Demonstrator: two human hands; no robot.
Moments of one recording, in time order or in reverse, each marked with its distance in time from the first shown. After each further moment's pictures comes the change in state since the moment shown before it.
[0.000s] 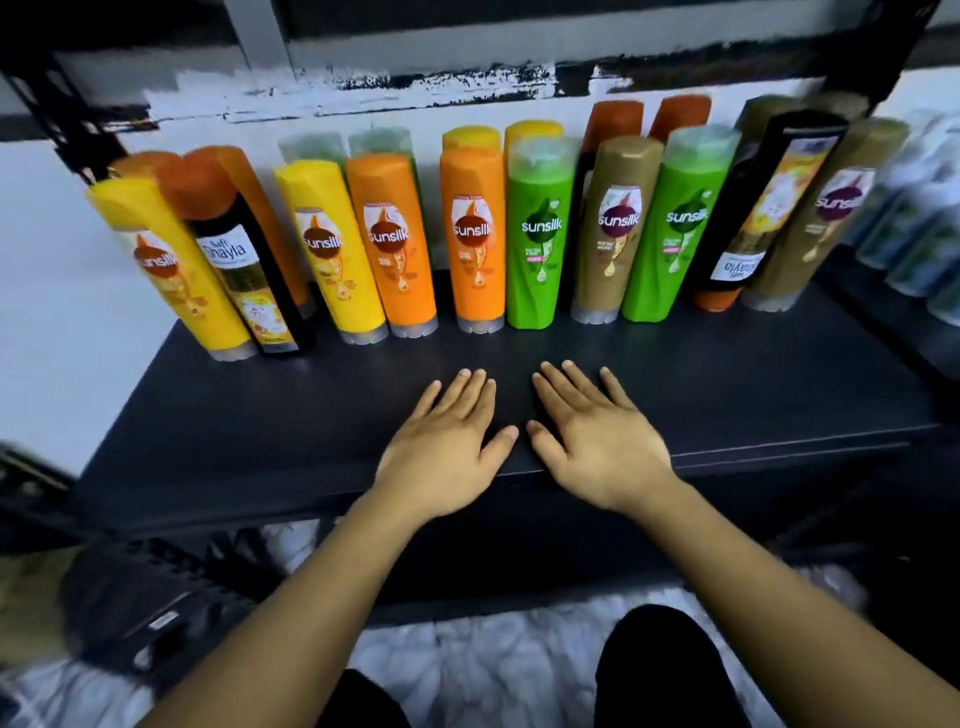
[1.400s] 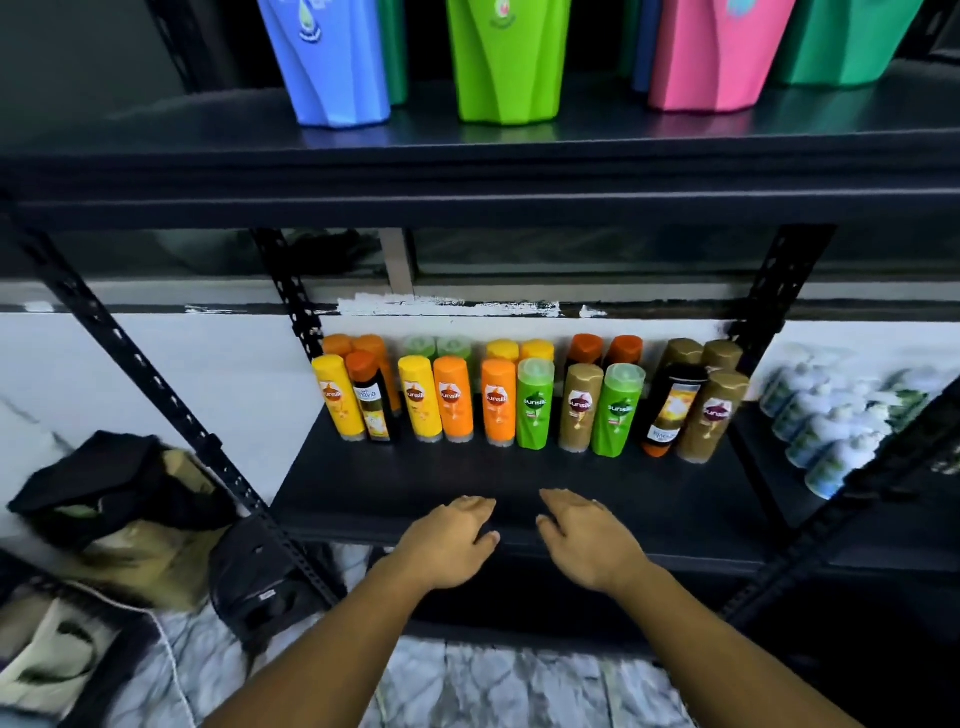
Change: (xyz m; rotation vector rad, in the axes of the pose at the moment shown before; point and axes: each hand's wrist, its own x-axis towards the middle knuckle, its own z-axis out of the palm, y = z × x) left_hand -0.126 0.096 -0.189 -0.274 -0.168 -0.217; right_hand -0.096 -0.012 -0.221 0.323 -0.221 -0.036
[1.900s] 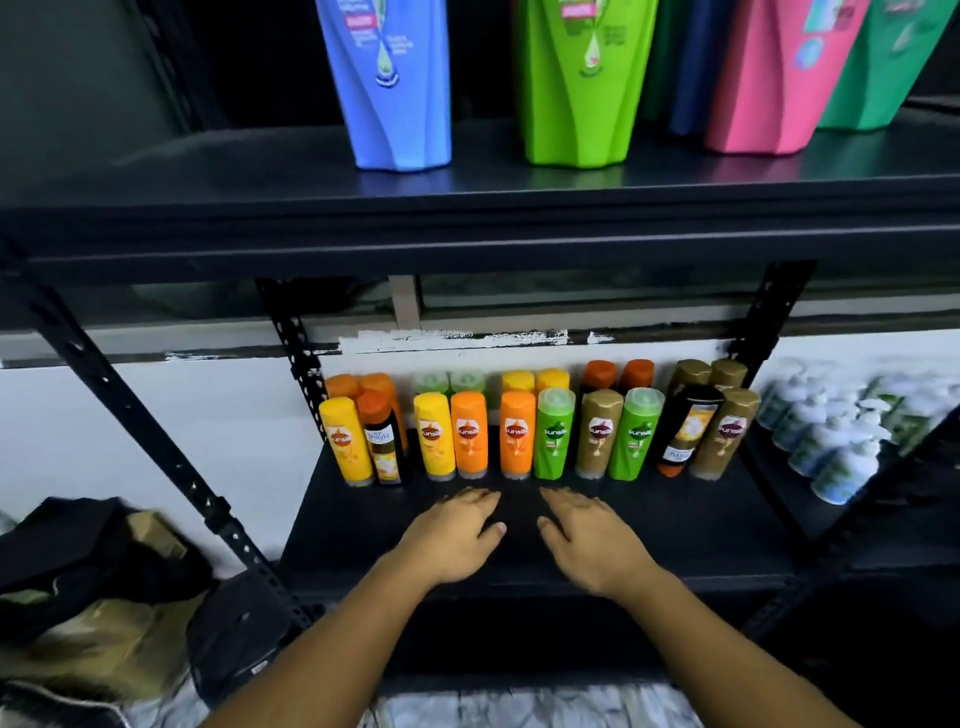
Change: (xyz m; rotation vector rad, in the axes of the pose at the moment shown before) left_hand 0.025 -0.064 -0.061 0.041 0.046 0.124; right_hand 0.041 -0.067 -0.004 -0.036 0.146 0.047
